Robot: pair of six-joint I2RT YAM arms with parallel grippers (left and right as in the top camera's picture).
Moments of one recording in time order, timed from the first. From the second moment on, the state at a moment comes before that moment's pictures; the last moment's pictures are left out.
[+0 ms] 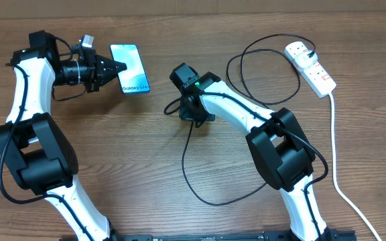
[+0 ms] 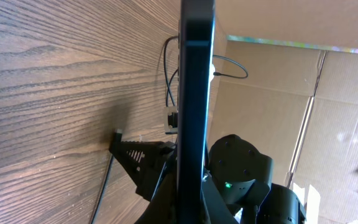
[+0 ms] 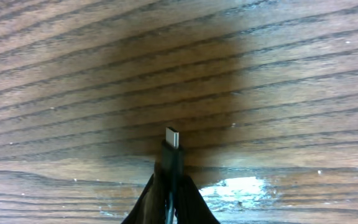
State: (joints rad) left arm 0.28 2.11 1.76 -1.09 1.16 -0.18; right arm 0.65 2.27 1.73 -0.87 0.02 0.76
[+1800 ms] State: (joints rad) left arm 0.12 2.11 1.76 -1.13 1.50 -0.16; right arm 0.45 1.94 1.71 -1.00 -1.17 0.07
